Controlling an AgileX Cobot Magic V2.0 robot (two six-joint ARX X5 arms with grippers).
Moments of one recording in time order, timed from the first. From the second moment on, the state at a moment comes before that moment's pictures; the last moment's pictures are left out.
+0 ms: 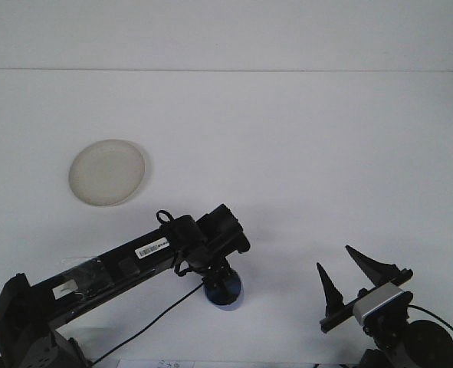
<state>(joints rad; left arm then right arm) -0.91 1.68 1.36 -0.87 0.18 0.12 0.91 0.22 0.61 -0.54 0.40 0.01</state>
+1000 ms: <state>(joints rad) -0.13 1.52 1.62 -0.99 -0.03 0.14 0.91 0.22 0.61 -0.54 0.40 0.01</state>
